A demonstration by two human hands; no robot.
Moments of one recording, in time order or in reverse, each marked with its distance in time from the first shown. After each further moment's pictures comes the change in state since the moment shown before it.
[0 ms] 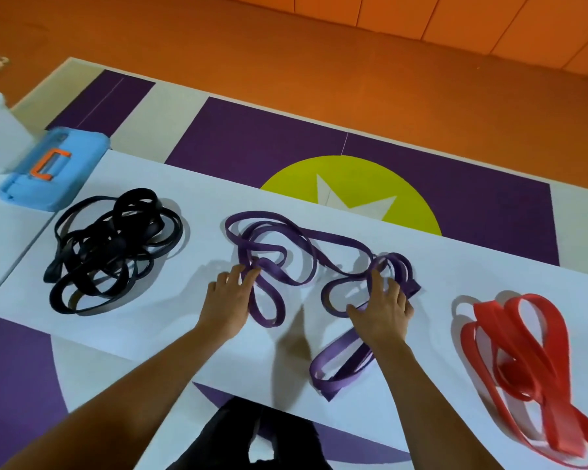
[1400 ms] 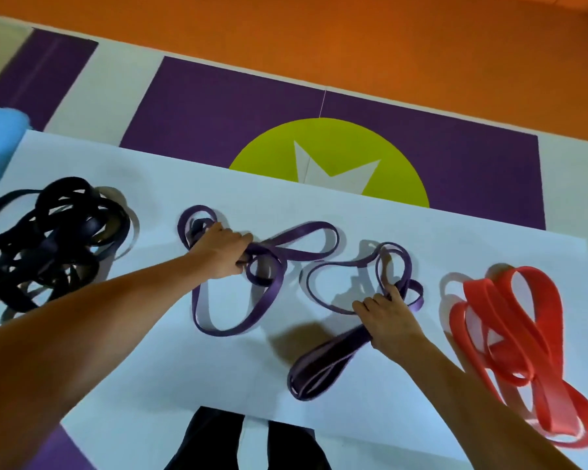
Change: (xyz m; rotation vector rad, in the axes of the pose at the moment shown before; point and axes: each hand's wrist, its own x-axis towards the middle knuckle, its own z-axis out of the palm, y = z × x) left_hand 0.148 0.017 0.006 0.341 -0.231 0.429; right_hand 0.042 0.101 0.020 -0.765 -0.117 -0.710
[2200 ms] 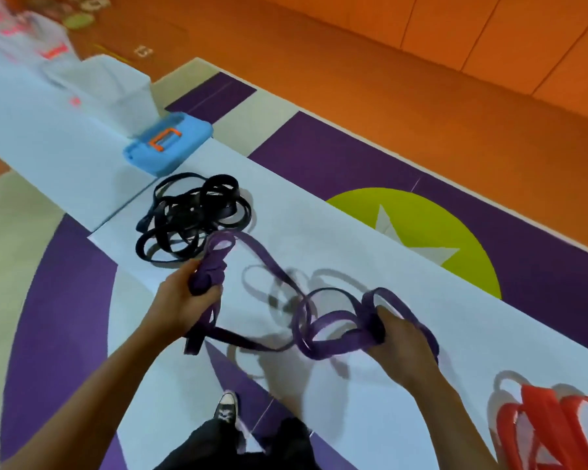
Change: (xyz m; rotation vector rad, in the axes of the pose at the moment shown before) left_hand -0.296 0.037 -0.033 -1.304 0.624 -0.952; right_hand -0.009 -0.054 -0.143 0.798 0.177 0.012
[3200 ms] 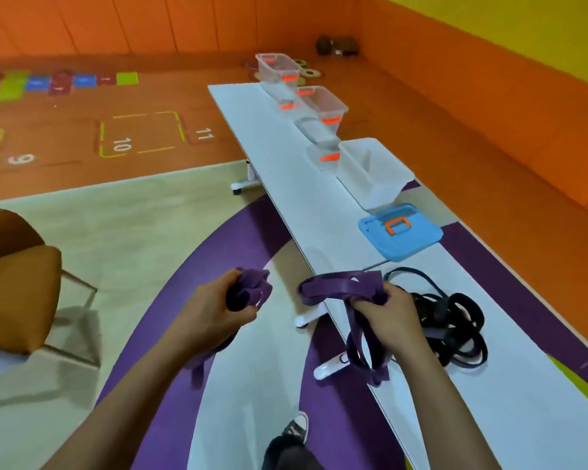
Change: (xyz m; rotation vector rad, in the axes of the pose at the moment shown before) left_hand -0.017 -0.258 -0.420 -0.003 0.288 -0.139; right_hand 0.109 -0.584 0.184 0.527 -0.153 -0.221
